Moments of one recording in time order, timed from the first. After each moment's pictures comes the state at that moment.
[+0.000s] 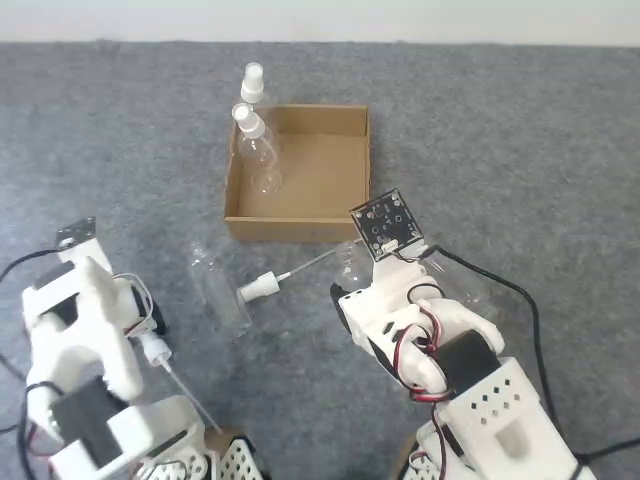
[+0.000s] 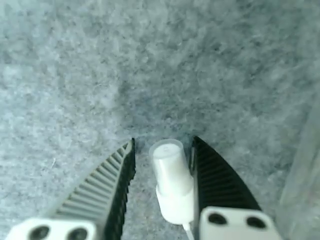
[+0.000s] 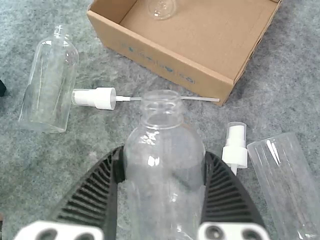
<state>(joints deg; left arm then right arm) -40.3 -7.5 51.5 63.4 -3.6 -36.5 -61.8 57.1 61.1 -5.7</state>
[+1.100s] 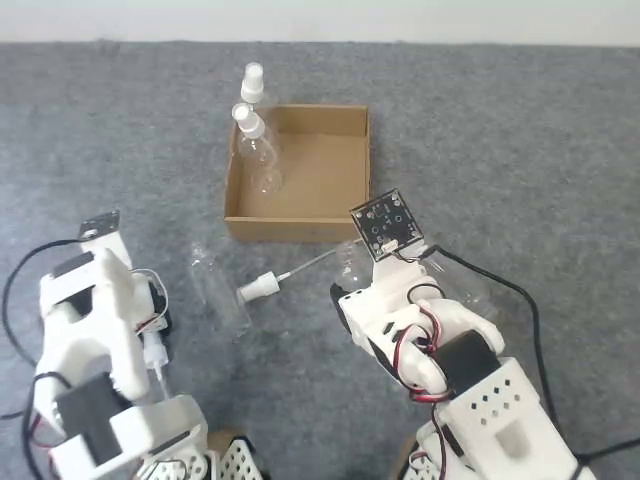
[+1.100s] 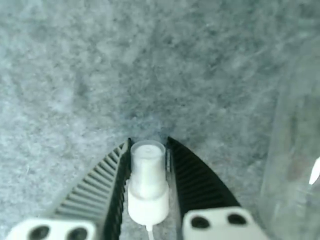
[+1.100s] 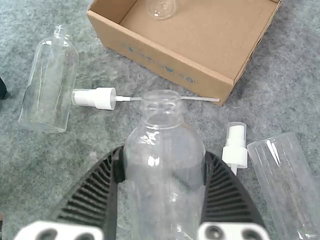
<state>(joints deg) -34.9 -7.3 51.4 65.0 -3.0 -36.5 -61.8 57.1 61.1 -5.7</state>
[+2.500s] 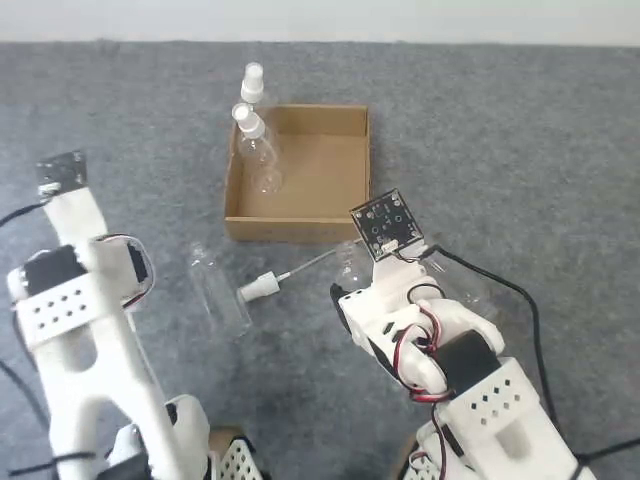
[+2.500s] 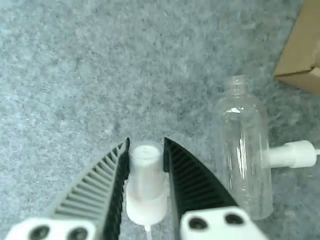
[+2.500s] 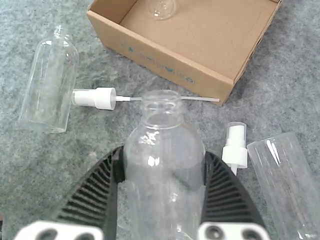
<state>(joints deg) -32.0 -34.4 41.2 76.8 -0.5 -36.5 -61.8 57.1 61.1 -5.7</state>
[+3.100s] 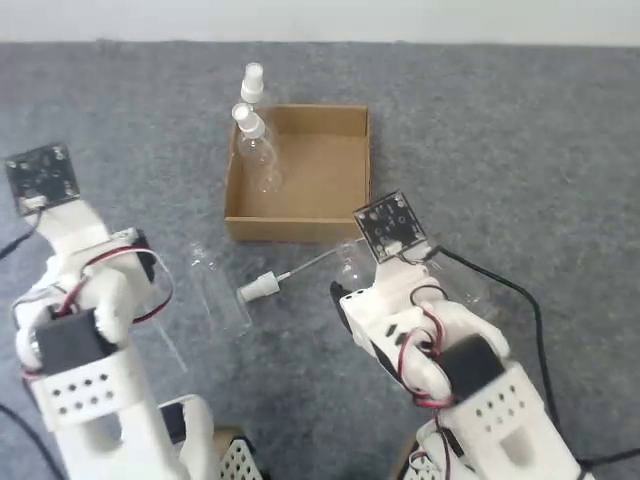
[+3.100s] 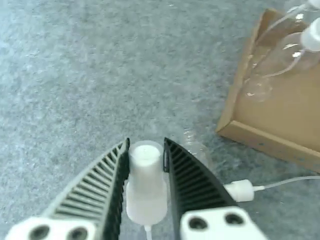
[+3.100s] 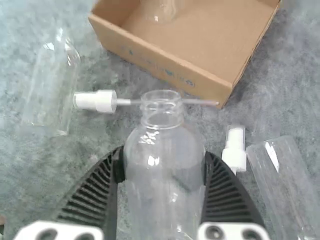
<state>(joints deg) -24.0 -56.8 41.2 76.9 8.6 -36.5 -63.6 57.1 61.1 -5.7</state>
